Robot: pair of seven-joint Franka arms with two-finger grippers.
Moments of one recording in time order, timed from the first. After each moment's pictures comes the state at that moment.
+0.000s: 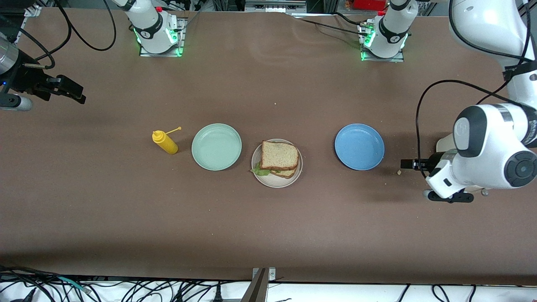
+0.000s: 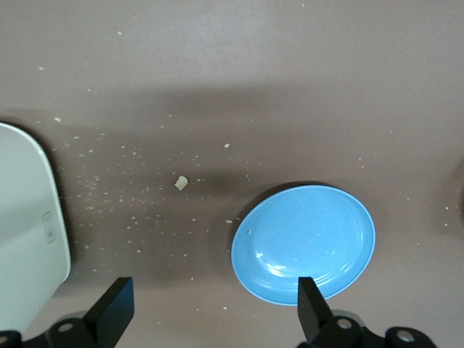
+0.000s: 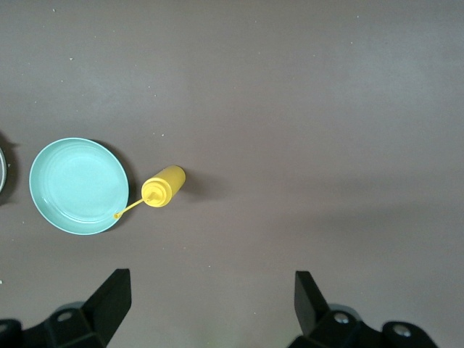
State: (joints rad) left arm -0.34 0.61 0.42 -1.32 -0.27 1.58 0.11; right arm 0.06 -0.03 -0.04 -1.66 0.00 1.60 0.11
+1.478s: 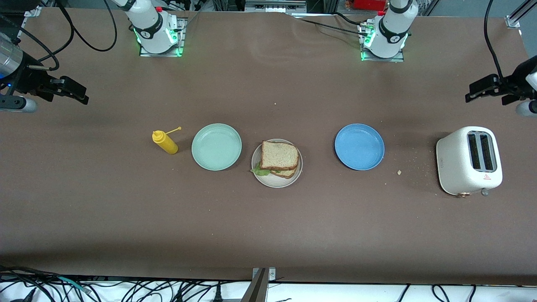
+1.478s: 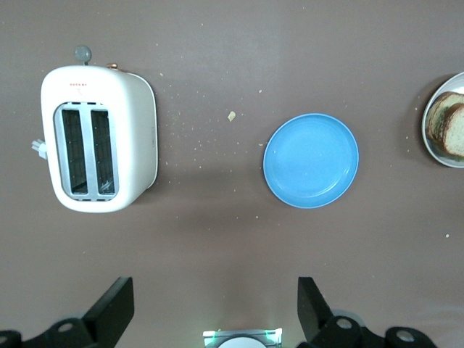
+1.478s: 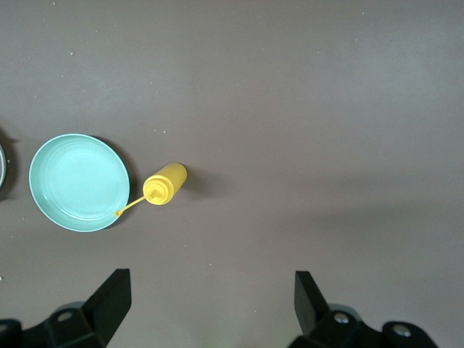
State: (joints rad) left arm -0.16 0.06 0.22 -1.48 -0.03 1.39 0.09; right arm 0.07 -0.02 -0.03 -1.66 0.00 1.59 0.11
